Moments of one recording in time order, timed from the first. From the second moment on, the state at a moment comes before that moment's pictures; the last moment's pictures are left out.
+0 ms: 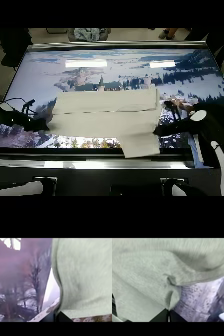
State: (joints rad) left arm 0.39 -1.43 1.04 1.22 -1.31 -1.20; right arm -0.19 -1.17 0.81 -0.99 1.20 0.90
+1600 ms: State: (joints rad) left arm 0.33 -1.93 1.92 1.07 -1.36 -1.54; right arm -0.36 -1.77 1.51 -0.91 1.11 0.96
